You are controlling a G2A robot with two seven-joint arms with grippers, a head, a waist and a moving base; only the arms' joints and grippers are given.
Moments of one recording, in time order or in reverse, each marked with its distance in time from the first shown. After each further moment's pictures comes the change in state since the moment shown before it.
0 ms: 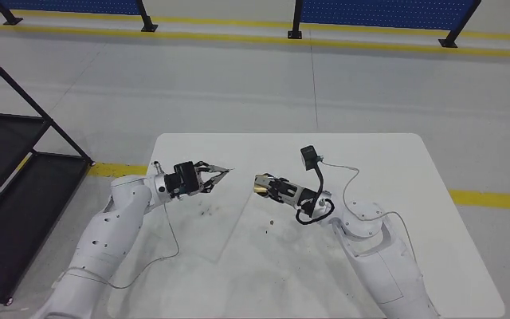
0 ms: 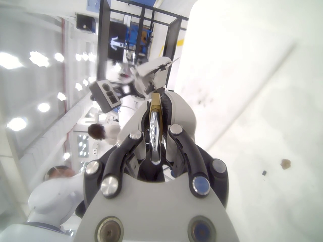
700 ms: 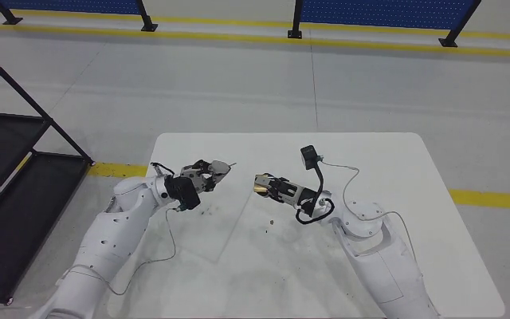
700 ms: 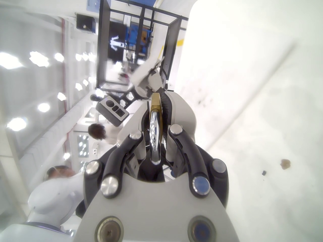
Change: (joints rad) left arm -0.030 0.004 0.061 0.046 0.148 0.442 0.192; right arm 0.000 0.000 0.000 0.000 0.000 0.000 0.000
